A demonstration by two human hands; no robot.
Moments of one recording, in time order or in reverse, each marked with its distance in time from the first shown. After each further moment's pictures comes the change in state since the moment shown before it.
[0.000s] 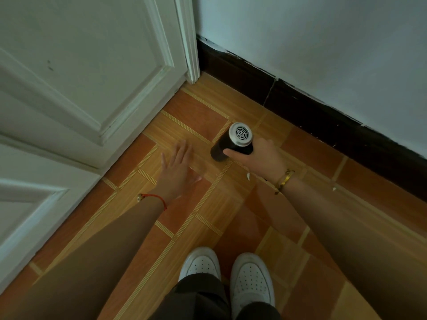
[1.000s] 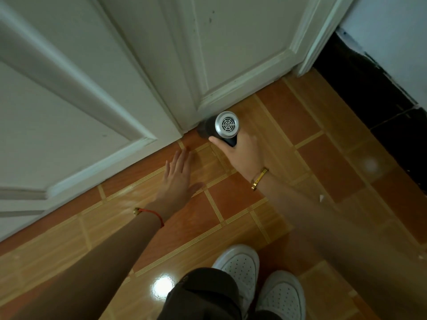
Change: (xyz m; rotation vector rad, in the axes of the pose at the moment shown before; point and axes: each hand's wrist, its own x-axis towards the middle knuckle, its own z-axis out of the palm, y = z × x) left_hand -0.130 -0.097 0.003 -0.114 0.048 -0.439; right_hand 0.039 -0.123 0.176 0.122 -0.076 -0.358
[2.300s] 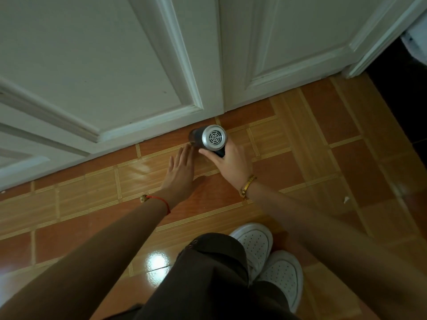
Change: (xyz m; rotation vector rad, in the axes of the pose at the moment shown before) left_hand -0.071 -0.042 0.015 -0.067 -0.018 -0.208; right_hand -0.072 -0.051 0.070 0.010 -0.215 -0.164
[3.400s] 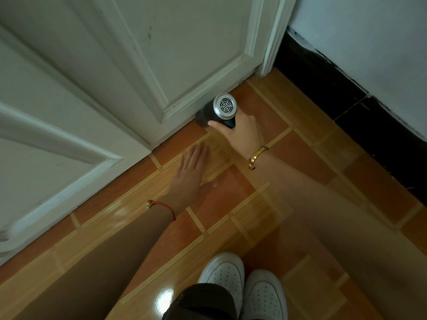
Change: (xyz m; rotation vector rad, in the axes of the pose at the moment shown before) left_hand 0.095 0.139 -0.010 0.130 -0.066 0.448; right_hand 0.067 0.089 -0.157 -0.040 0.301 0.235
